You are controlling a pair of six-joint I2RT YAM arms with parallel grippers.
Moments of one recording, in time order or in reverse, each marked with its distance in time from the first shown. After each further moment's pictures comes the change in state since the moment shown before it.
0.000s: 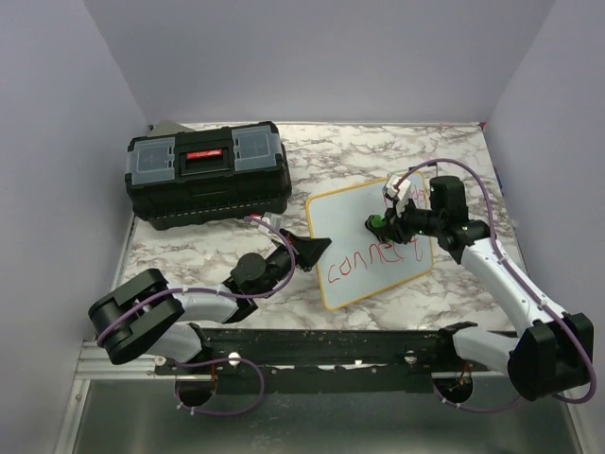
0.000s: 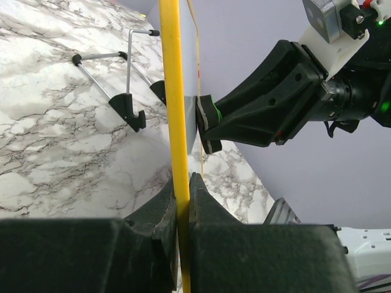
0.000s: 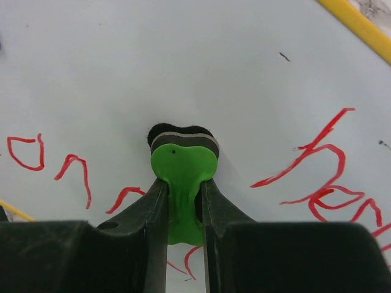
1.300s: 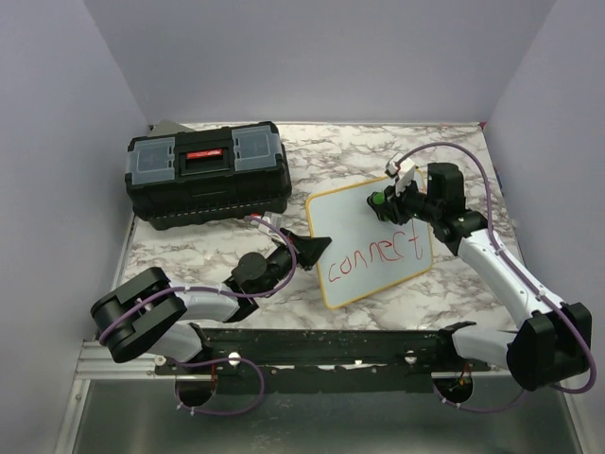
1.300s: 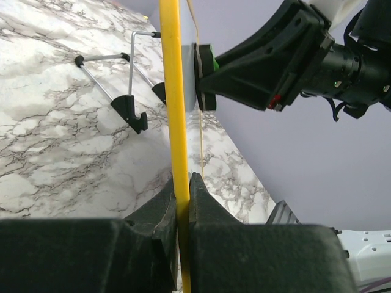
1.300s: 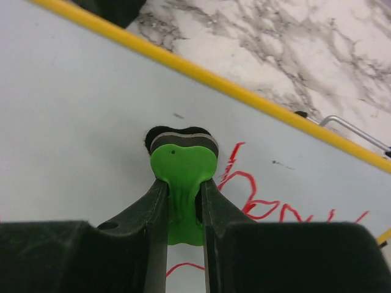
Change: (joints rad) left arm 0.002 0.016 0.006 0.006 -0.010 -0.006; right arm 0.027 0.055 0.072 0.105 0.166 0.150
